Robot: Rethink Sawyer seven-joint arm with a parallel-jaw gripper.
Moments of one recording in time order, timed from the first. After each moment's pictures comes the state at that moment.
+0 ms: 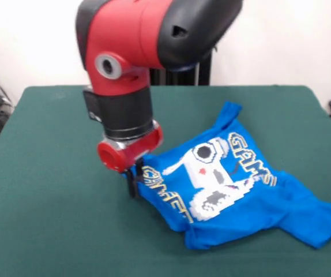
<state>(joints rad) 0.22 0.13 -0.83 0.84 -1.74 -0.88 3.30</state>
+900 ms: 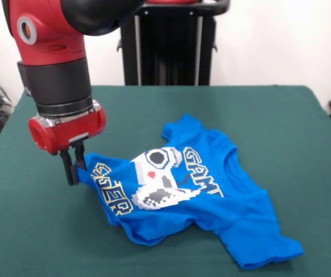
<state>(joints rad) 0.10 0.07 -0.83 0.83 -1.79 -0.88 3.30</state>
